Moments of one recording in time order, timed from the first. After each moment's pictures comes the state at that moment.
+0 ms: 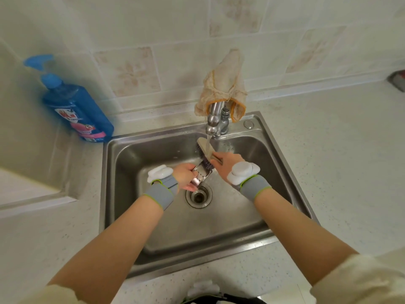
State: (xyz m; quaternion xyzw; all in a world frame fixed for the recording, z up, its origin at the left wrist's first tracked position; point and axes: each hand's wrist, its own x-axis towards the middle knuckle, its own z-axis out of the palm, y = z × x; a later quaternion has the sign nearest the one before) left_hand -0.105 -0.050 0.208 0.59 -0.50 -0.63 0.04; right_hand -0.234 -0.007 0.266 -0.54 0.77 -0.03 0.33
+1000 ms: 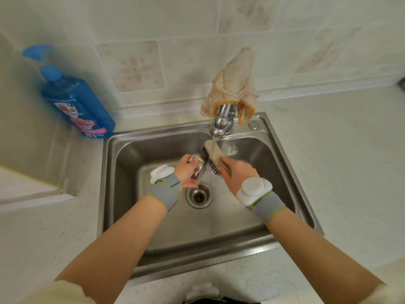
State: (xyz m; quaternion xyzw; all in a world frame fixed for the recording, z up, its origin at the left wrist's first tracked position) left_hand -0.109 -0.060 0.207 0.62 -0.42 -0.65 0.14; right_hand -0.236 0.007 0.259 -0.57 0.77 0.00 0.28
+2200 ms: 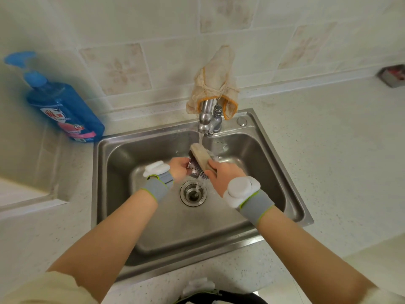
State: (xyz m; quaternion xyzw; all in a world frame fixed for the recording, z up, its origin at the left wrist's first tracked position) left_hand -0.107 -0.060 0.206 0.56 -0.65 -0.51 0.06; right_hand -0.224 0.022 0.279 -0.56 0.77 0.01 0.32
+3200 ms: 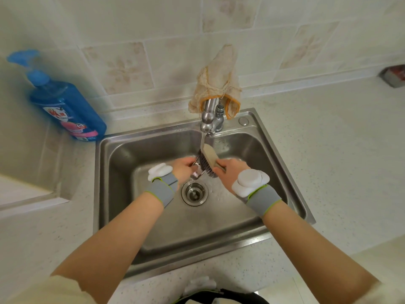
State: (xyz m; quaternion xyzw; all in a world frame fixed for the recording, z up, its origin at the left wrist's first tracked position) left_hand -0.113 -0.049 0.203 0.58 -0.55 -0.58 0.16; right_hand -0.235 0.022 0.279 -0.54 0.78 0.00 0.33
